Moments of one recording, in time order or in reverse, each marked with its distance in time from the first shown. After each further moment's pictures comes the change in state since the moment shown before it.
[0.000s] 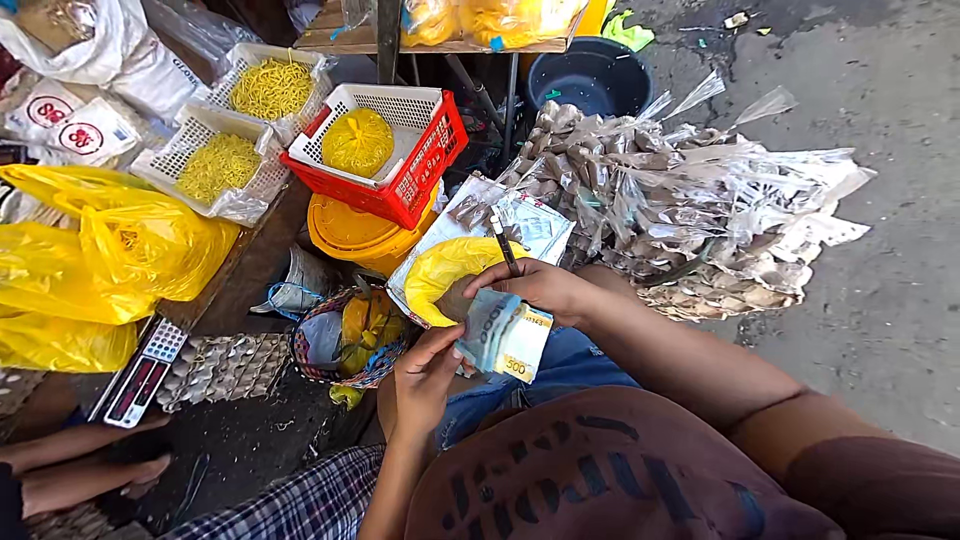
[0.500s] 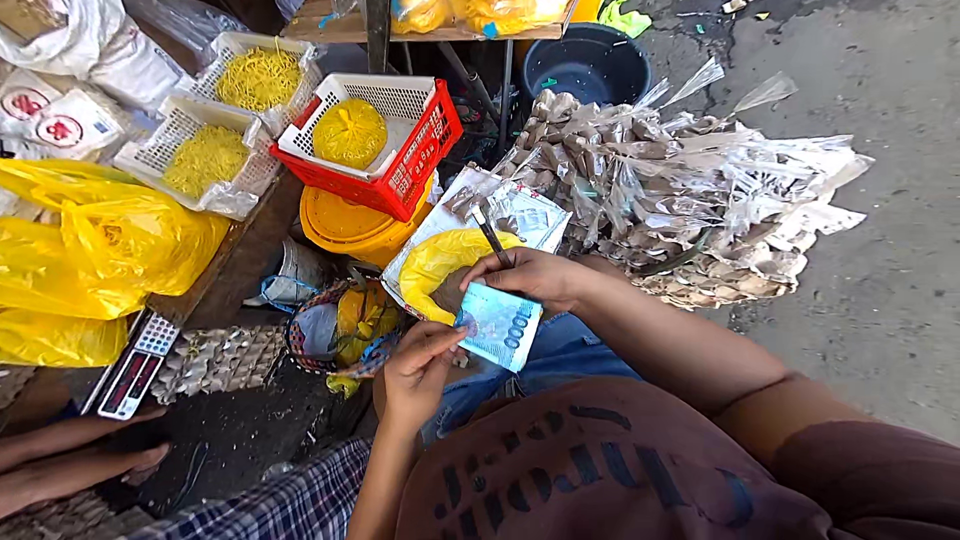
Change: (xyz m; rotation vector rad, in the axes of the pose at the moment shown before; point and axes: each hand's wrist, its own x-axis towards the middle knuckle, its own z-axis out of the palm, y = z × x) left_hand 0.003 0.009 -0.005 0.350 -0.044 0.133; right_hand 0.005 -0.005 -0.007 -0.022 -0.031 0.078
